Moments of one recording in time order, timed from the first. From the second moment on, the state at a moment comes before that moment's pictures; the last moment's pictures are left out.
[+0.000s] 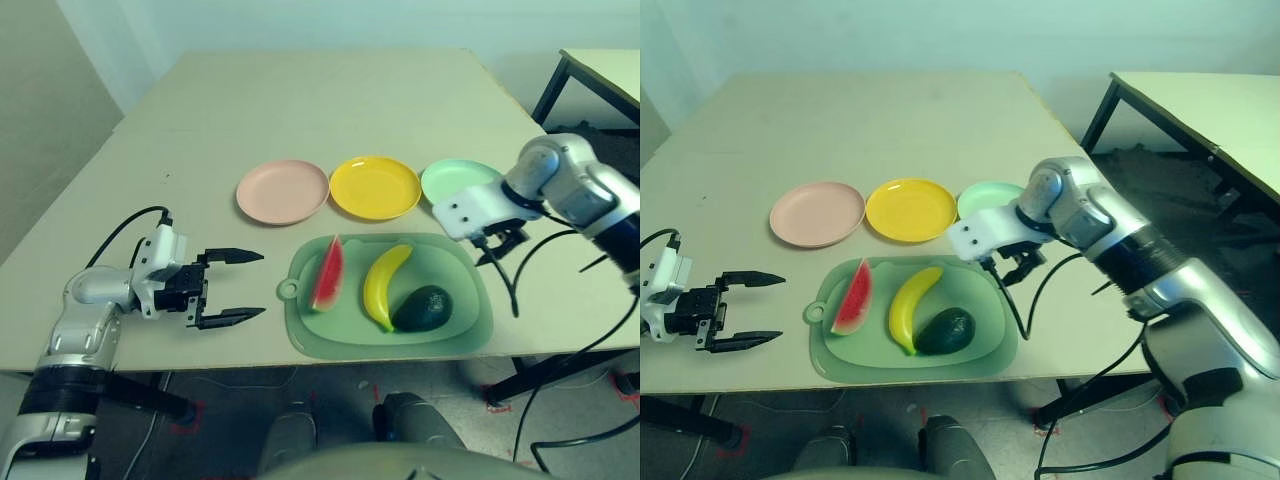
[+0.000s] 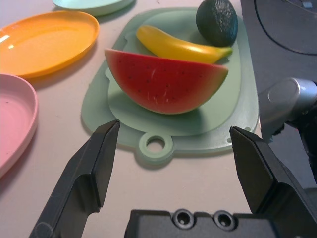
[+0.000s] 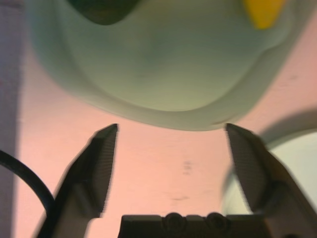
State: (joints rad) left arm -0.13 0.80 0.11 0.25 -0.44 -0.17 -1.52; right arm -0.94 -1.02 0.76 0.09 -0.10 0.12 1.61
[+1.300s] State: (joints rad) left arm -0.16 0.81 0.10 0.38 -0.42 -0.24 -1.58; right arm -0.81 -0.92 0.70 -0.55 0.00 1.04 1.36
